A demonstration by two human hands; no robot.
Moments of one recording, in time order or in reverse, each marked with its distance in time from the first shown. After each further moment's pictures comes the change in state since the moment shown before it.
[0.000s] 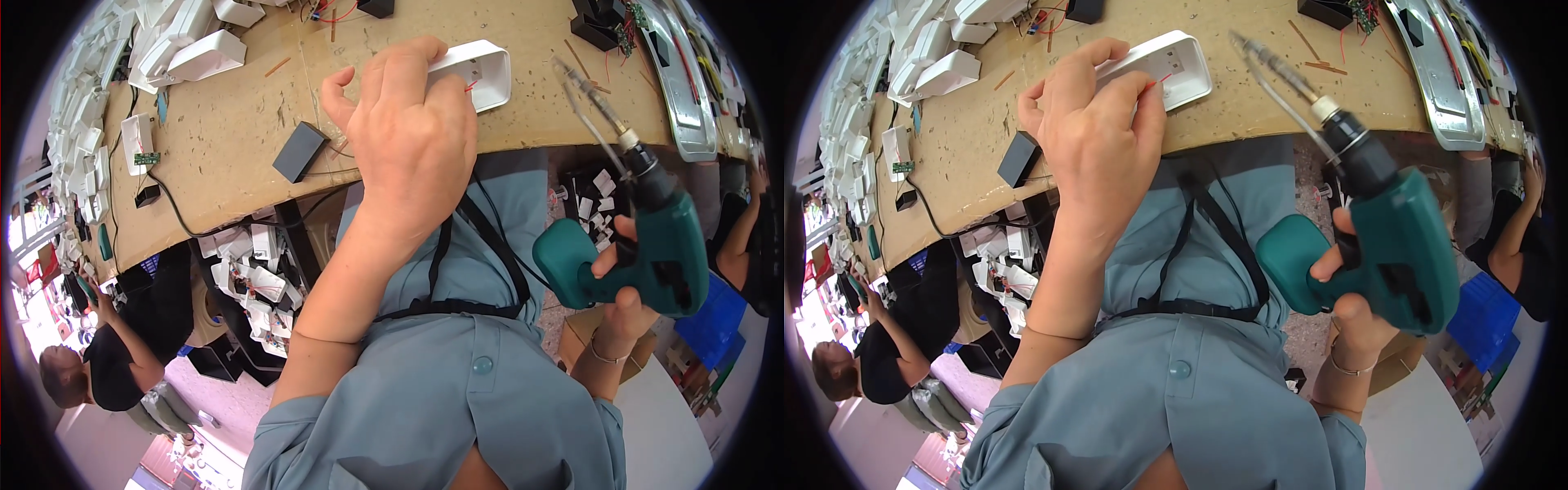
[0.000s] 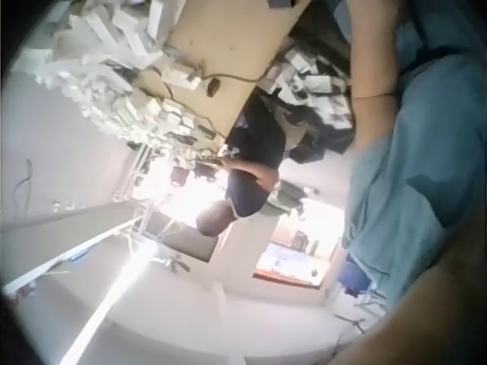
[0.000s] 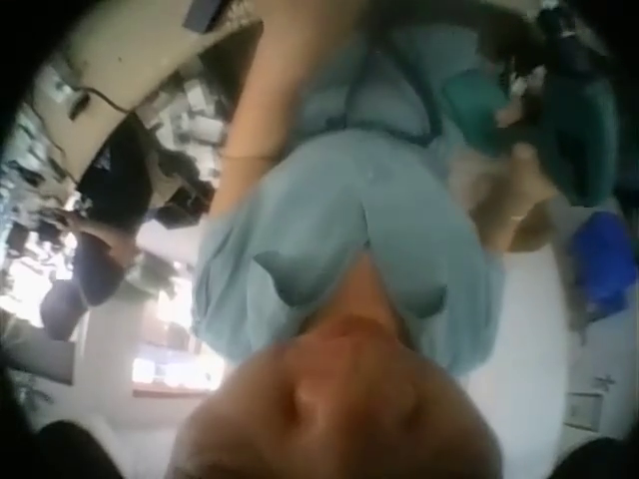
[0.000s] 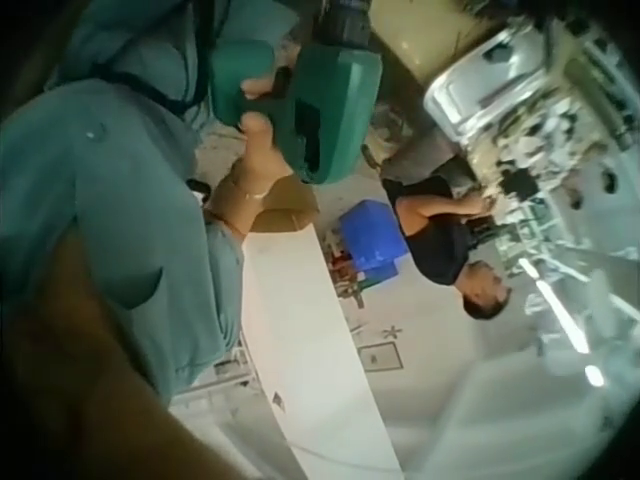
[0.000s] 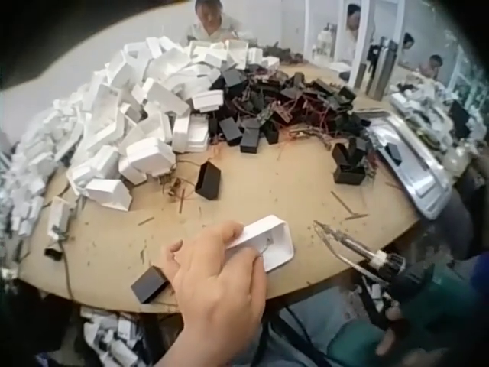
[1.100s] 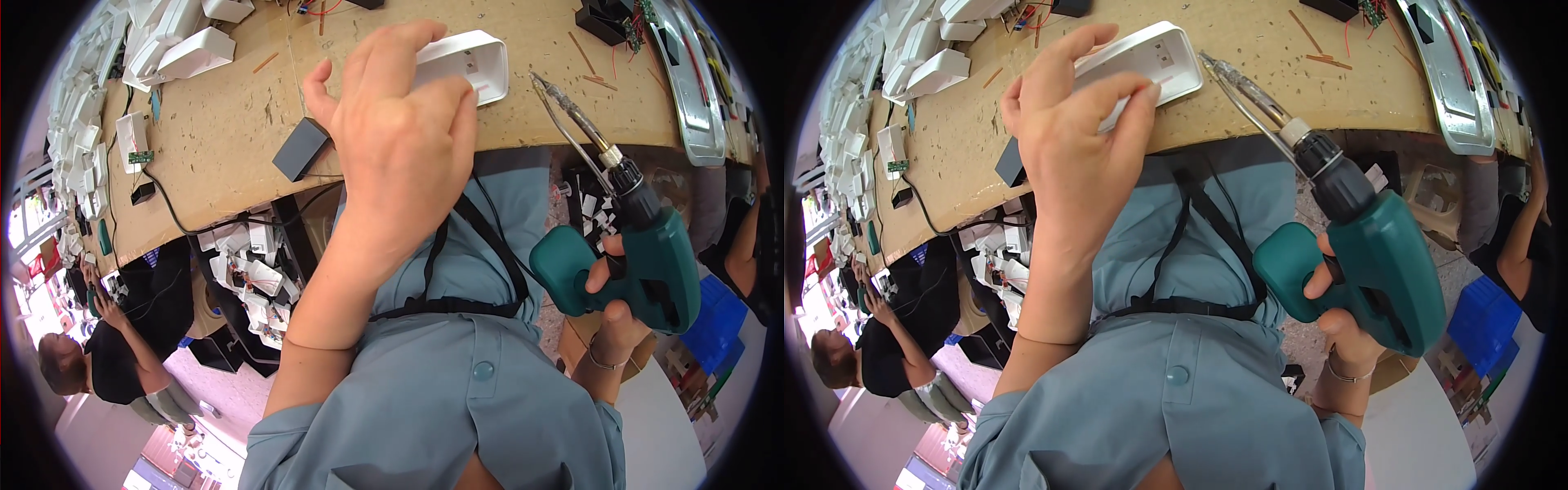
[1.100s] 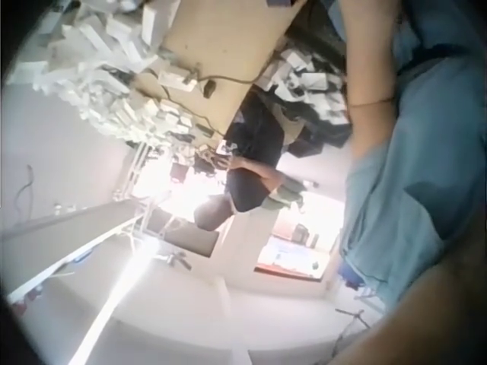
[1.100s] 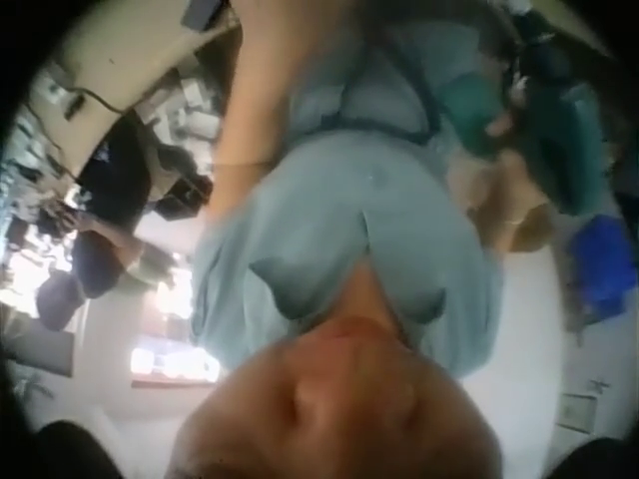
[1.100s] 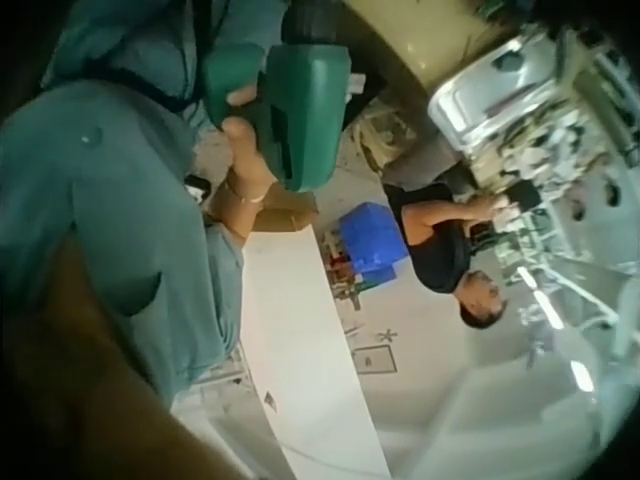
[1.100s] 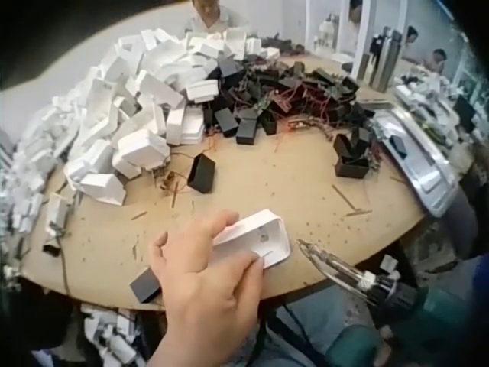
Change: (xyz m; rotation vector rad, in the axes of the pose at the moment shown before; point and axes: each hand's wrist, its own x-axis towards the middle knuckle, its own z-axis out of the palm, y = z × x) left_hand 0.008 0.010 -0.017 -0.075 -0.189 -0.095; right_hand -0.007 0.002 -0.006 -0.067 -0.032 0.095
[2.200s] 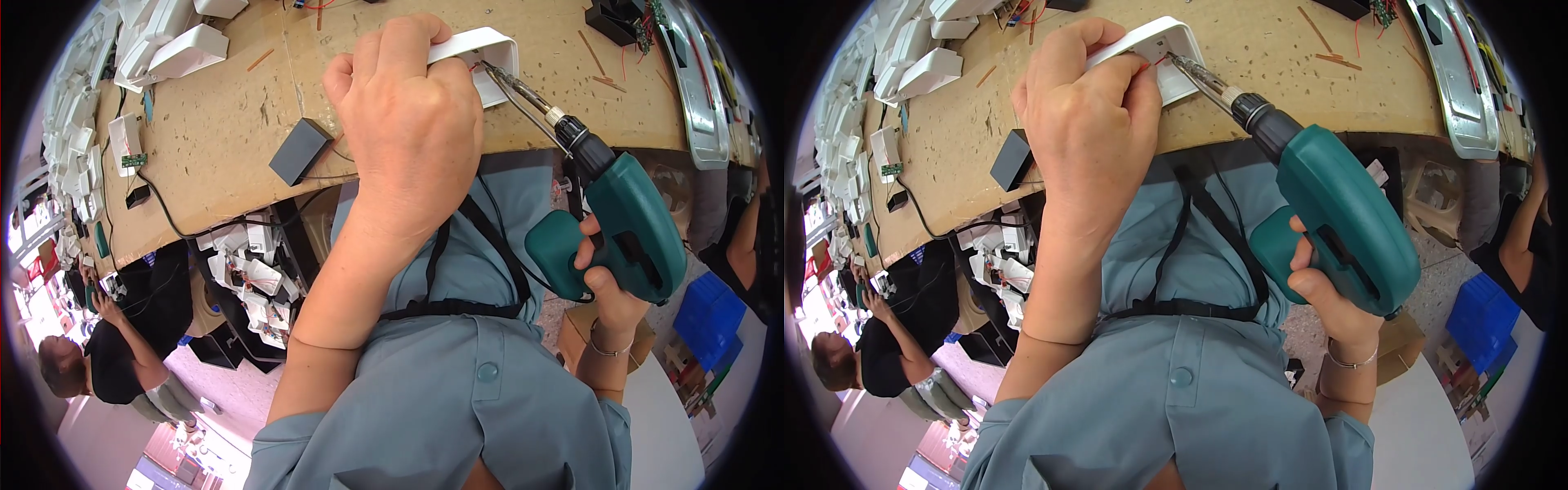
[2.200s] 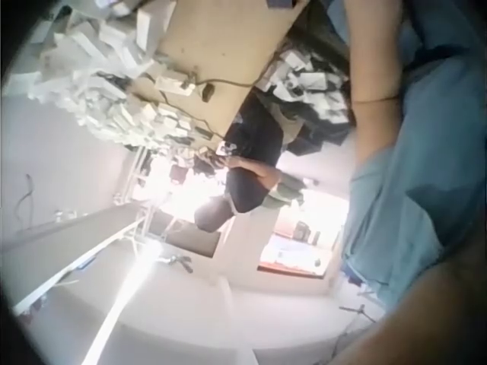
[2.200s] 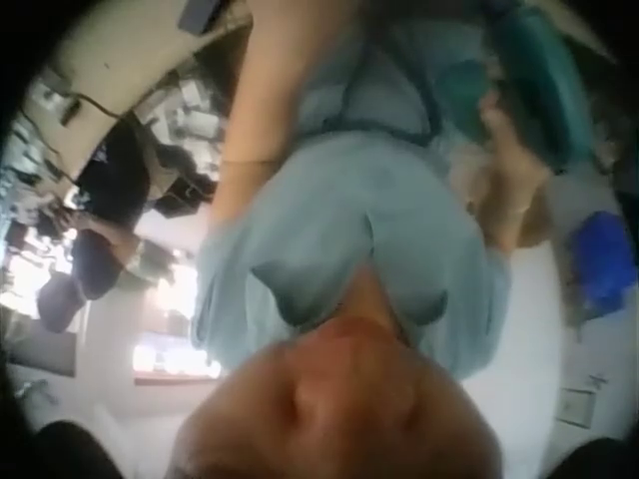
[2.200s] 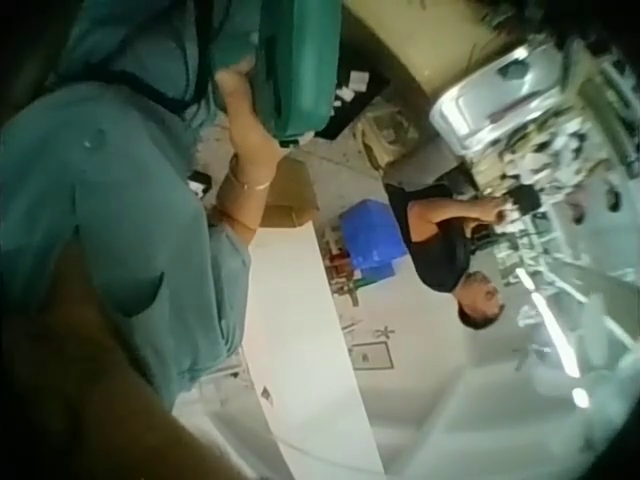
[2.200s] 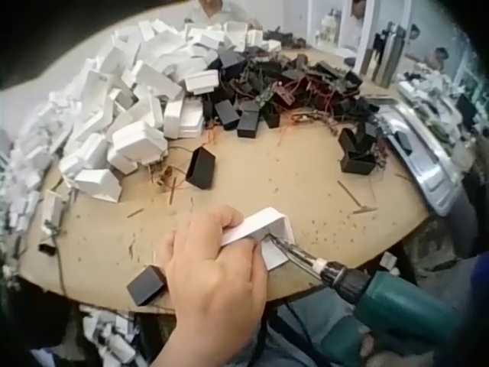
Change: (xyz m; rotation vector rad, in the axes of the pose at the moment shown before) left_hand 0.009 -0.003 0.017 0.115 0.087 0.061; right_hand 0.023 0.003 0.014 -0.003 -0.173 0.132
